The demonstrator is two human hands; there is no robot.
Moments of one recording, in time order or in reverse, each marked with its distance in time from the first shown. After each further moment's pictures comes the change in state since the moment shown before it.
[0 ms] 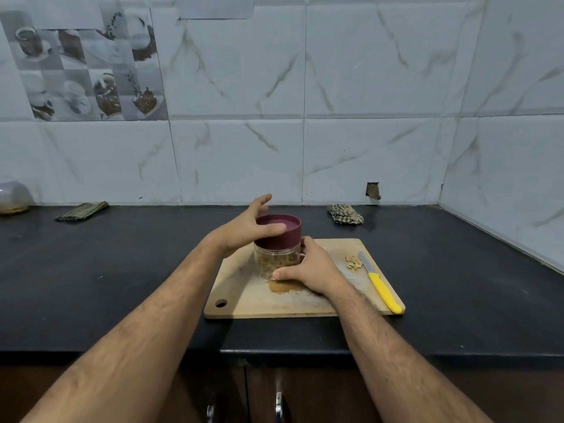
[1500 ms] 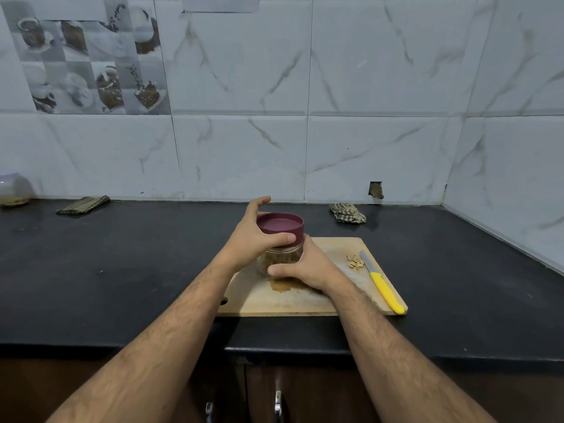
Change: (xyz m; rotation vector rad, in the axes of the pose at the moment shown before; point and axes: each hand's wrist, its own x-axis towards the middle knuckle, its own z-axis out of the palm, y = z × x) left_hand -0.013 -0.017 0.027 -0.049 0.285 0.091; right_hand 0.015 0.010 0.011 0.078 -0.092 -0.034
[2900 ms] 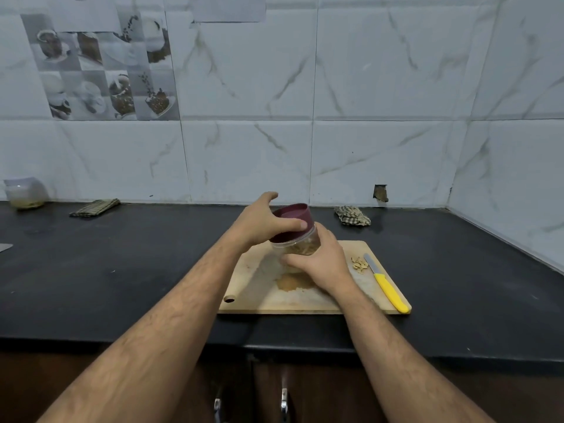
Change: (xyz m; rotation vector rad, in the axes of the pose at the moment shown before) left_hand 0.005 0.054 -0.010 0.217 -0.015 -0.147; right_hand -0.020 -0.021 -0.005 -0.031 0.334 -0.119
